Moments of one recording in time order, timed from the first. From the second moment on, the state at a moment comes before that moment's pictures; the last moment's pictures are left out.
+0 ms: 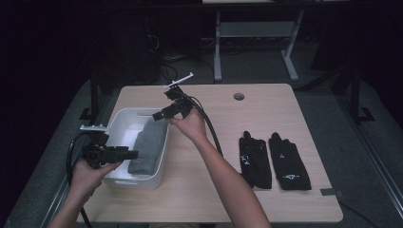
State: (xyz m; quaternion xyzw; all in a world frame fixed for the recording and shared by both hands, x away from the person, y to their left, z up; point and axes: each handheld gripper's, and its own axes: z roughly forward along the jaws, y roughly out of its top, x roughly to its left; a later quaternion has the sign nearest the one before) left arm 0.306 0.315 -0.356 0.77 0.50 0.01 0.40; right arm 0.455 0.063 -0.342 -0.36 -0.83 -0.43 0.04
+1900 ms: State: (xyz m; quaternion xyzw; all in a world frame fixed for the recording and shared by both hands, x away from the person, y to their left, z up) left arm 0.305 0.175 -0.332 0.82 0.39 0.01 0.43; right arm 0.399 -0.146 -0.326 -0.42 -0.79 -0.44 -0.02
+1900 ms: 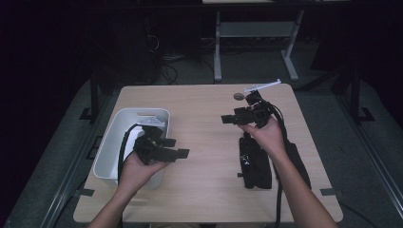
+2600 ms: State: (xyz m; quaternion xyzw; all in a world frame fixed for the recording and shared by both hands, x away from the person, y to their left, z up) left arm 0.300 0.135 -0.344 0.83 0.37 0.00 0.43; right arm 0.361 -0.241 -0.370 -0.47 -0.77 -0.42 -0.04
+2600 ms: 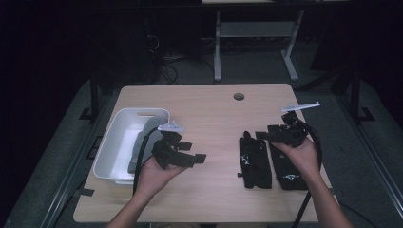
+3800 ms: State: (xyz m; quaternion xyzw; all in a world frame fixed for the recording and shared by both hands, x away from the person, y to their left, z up) left arm 0.287 0.097 -0.393 0.83 0.34 -0.03 0.43; right arm 0.317 -0.310 -0.433 -0.53 -0.77 -0.37 -0.06
